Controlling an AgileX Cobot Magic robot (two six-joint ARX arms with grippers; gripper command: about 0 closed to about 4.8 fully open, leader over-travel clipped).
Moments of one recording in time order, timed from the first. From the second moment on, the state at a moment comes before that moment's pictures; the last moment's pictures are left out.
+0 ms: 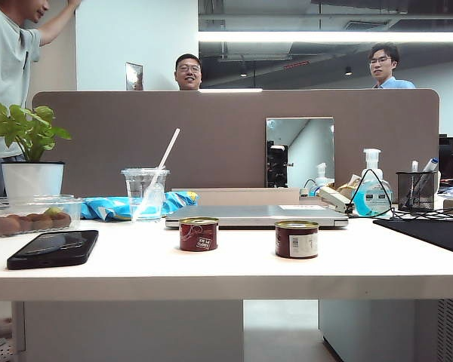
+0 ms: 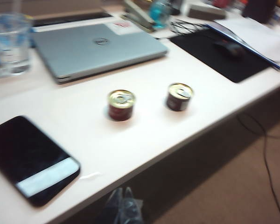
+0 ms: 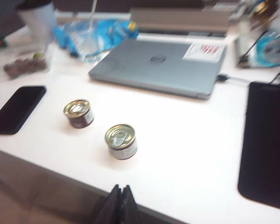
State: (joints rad) left arm -0.05 0.27 0.51 -0.58 0.60 0.11; right arm 0.09 0.36 0.55 -0.48 -0.31 0.02
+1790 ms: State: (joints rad) left arm -0.20 0.34 0.51 -0.42 0.60 0.10; right arm 0.36 1.76 1.17 -0.39 -0.26 -0.19
